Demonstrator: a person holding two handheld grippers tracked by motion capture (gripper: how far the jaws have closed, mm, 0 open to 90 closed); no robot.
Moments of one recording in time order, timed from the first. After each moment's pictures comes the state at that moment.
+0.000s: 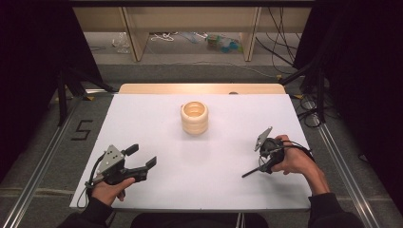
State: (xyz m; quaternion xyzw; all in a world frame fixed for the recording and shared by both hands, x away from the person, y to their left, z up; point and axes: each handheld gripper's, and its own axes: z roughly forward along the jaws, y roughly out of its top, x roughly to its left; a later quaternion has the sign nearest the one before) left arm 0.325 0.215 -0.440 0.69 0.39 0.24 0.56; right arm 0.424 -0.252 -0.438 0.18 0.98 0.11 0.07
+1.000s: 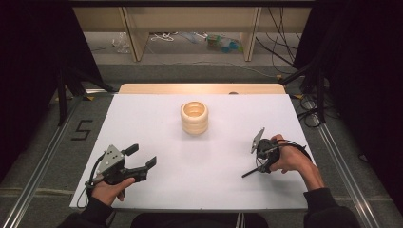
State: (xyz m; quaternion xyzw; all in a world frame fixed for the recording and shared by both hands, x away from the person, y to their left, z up) left arm 0.325 0.215 -0.440 0.69 0.39 0.24 0.56; right arm 0.431 -0.243 -0.447 0.16 0.98 0.06 0.05
